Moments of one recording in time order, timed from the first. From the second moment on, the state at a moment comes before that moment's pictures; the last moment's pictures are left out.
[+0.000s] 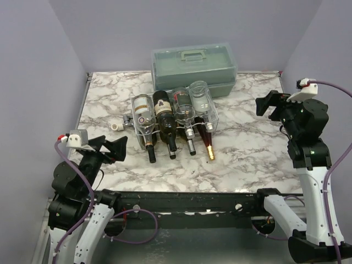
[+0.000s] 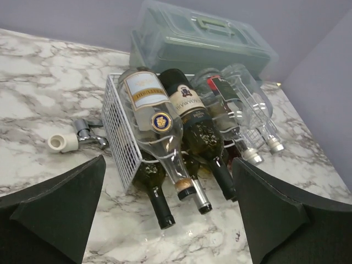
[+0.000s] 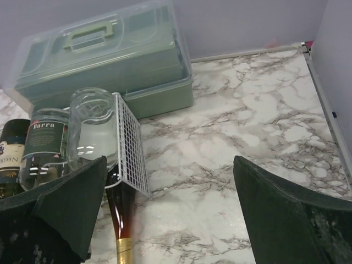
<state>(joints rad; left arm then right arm) -0.25 0.24 0.86 -0.61 -0.02 -0.36 0.03 0.81 1.13 -0.46 -0.03 0.19</state>
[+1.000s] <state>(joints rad) -0.27 0.52 0.87 -0.69 0.26 -0.59 0.02 0.89 0.97 -0.61 -0.76 -0.25</state>
